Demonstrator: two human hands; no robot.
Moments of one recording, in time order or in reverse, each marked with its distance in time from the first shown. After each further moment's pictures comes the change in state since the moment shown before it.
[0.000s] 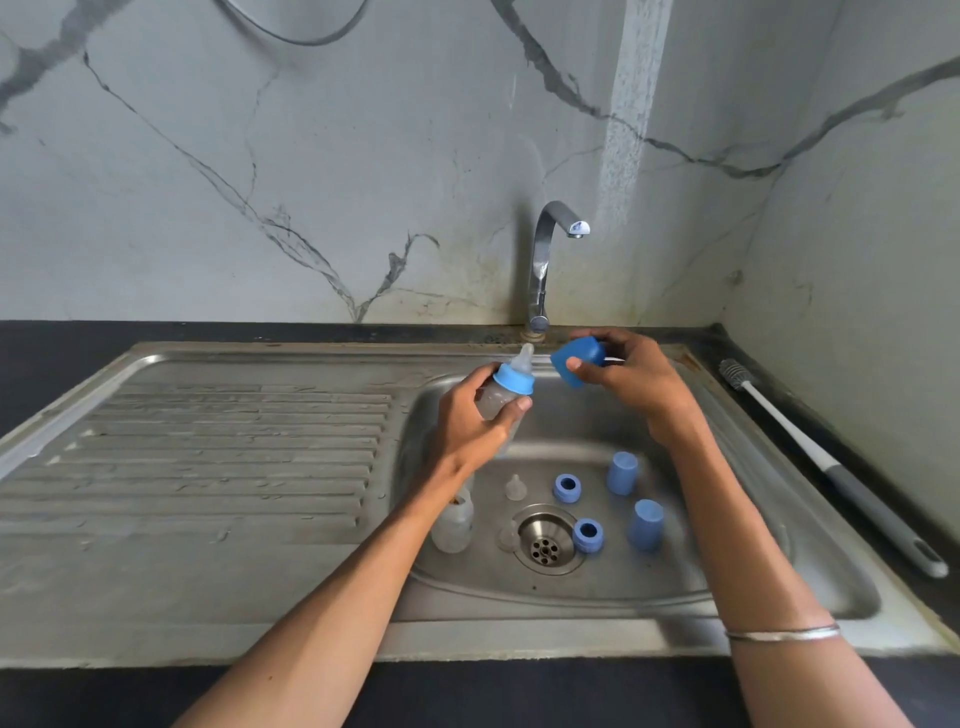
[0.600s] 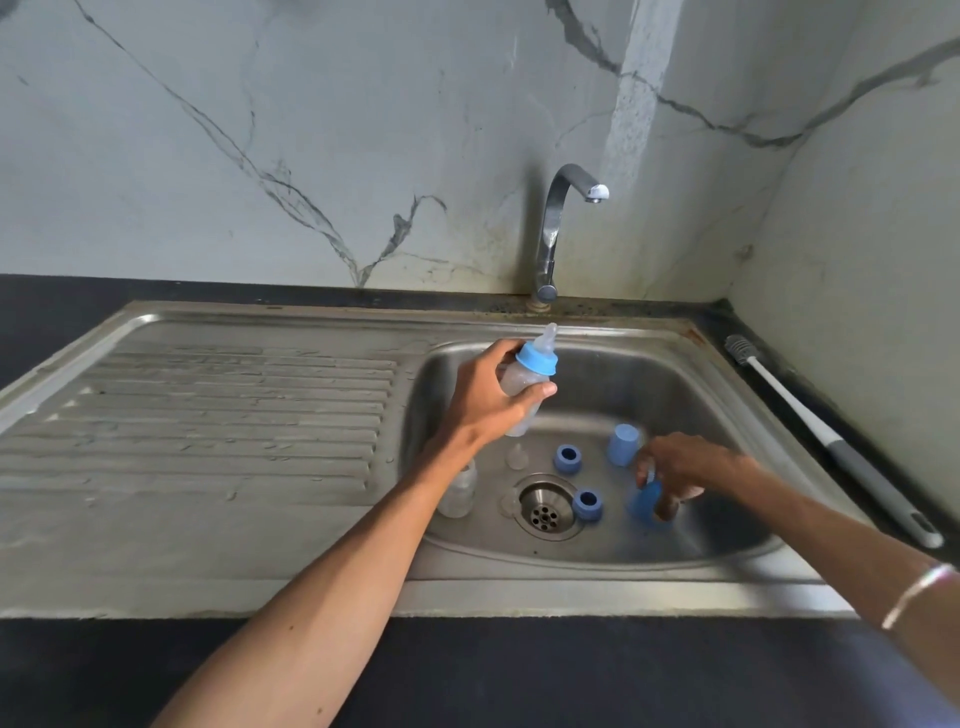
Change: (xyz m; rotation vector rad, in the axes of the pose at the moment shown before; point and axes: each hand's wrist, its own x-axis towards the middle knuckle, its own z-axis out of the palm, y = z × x) left_hand -0.002 -0.009 0.009 -0.070 -0.086 0.003; right_hand -0.041 0.087 -0.031 -1.265 -0.663 0.395
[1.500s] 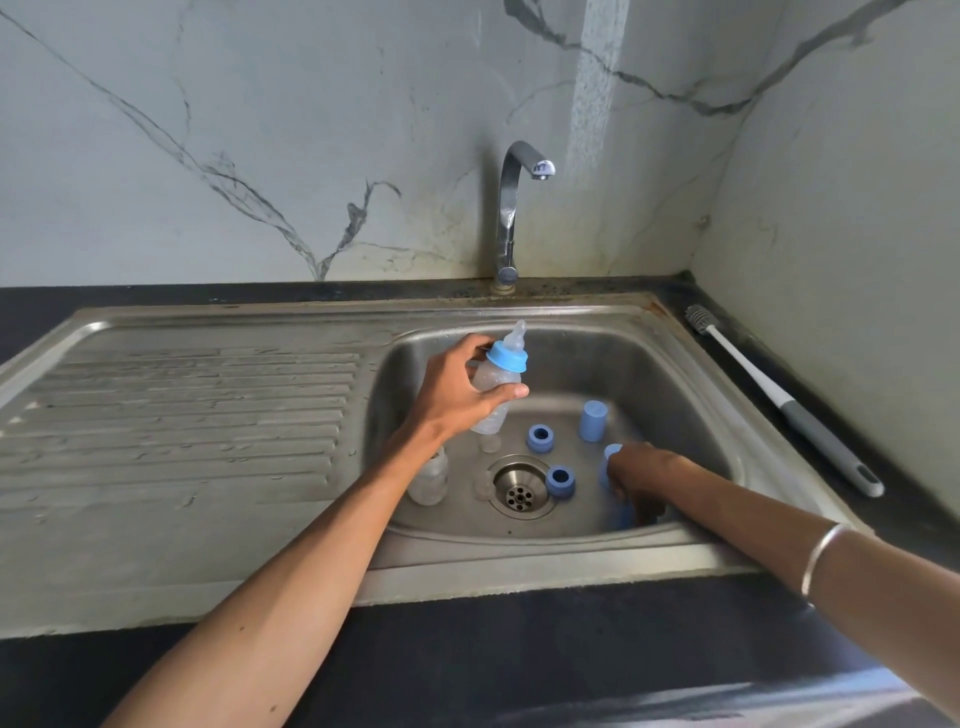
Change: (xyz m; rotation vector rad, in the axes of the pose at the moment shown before) left_hand -0.003 -0.005 0.006 0.003 -0.138 -0.026; right_hand 0.008 -0.009 0.044 -0.125 -0.048 0.002
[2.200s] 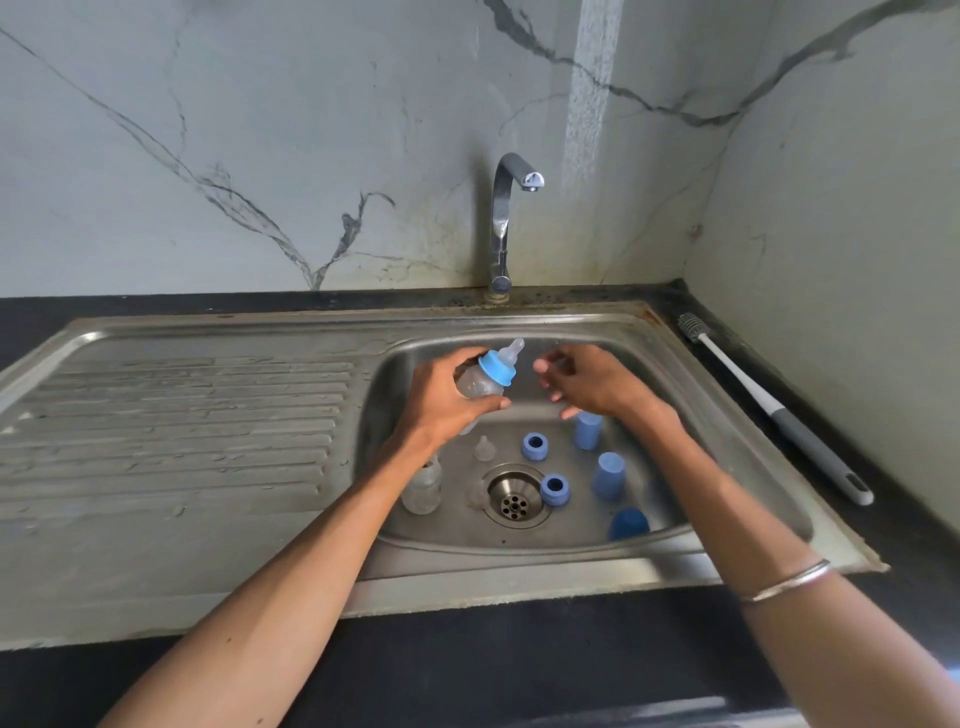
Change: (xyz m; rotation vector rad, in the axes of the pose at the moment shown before) left_hand 0.001 0.002 0.001 0.131 0.077 -0.032; right_hand -0.020 -0.022 -0.095 1.075 0.472 -0.245
